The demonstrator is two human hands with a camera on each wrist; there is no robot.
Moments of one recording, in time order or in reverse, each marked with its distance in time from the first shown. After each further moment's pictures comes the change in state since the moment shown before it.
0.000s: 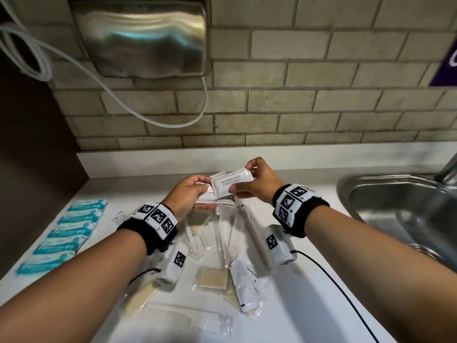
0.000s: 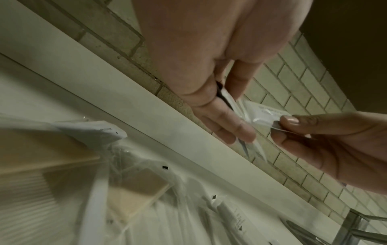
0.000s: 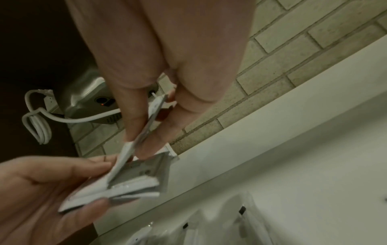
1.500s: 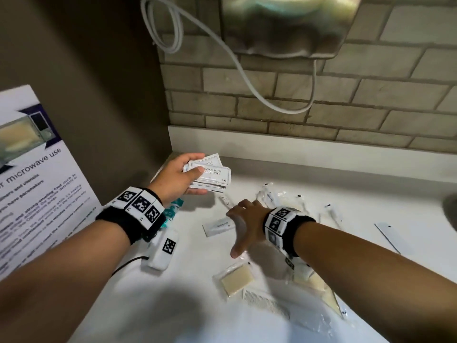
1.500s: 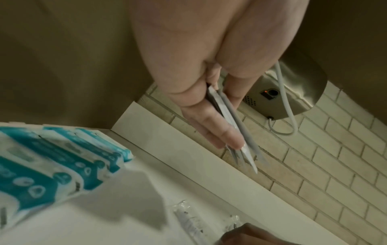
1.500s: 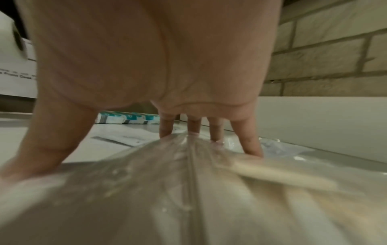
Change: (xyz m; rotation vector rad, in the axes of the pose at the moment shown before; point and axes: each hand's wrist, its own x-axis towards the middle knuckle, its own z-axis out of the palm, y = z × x) left_hand -0.064 0.009 -0.214 0.113 0.212 0.077; right_hand 0.000 0.031 0.214 -1.401 -0.688 -0.017
